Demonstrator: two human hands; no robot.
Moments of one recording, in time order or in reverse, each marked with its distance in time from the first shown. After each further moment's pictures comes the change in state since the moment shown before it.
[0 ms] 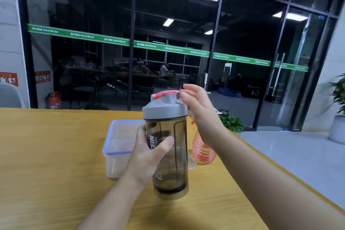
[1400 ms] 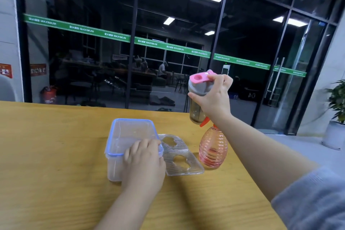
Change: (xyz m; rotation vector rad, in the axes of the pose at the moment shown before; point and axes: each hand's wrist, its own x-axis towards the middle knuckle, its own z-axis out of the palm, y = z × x) left_hand 0.009 -0.024 -0.015 1.274 0.200 0.112; right_hand 0.092 0.056 -0.026 -0.752 0.380 -0.162
